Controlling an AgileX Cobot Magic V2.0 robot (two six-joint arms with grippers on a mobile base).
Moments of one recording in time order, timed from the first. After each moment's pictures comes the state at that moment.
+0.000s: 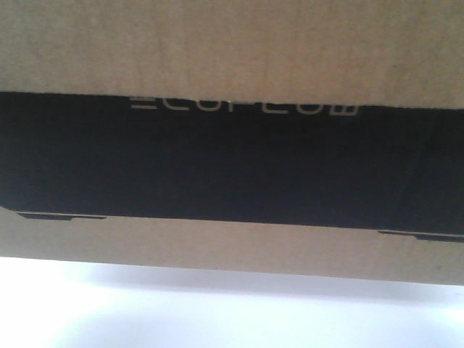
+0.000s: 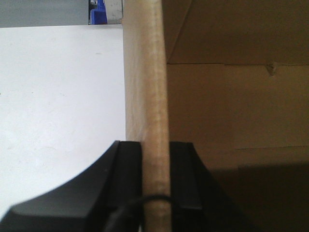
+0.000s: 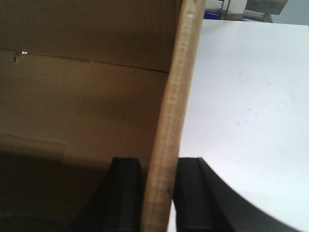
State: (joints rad) left arm -0.82 0.81 -1.14 0.51 1.05 -0.63; right arm 0.12 0.67 -1.08 0.04 1.02 0.06
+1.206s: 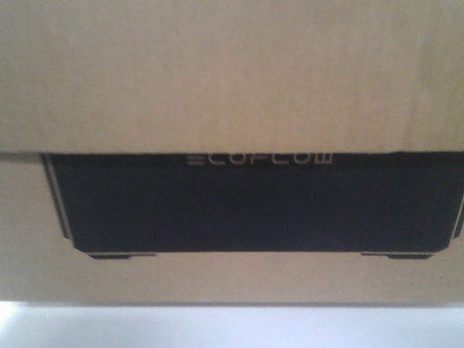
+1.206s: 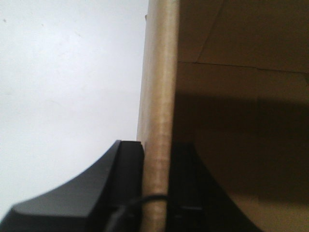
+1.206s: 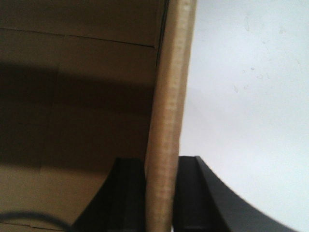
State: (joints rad) left arm -0.48 1.24 -1.23 0.32 0.97 -0.59; right arm 0.11 1.22 -1.31 -0.02 1.10 0.04
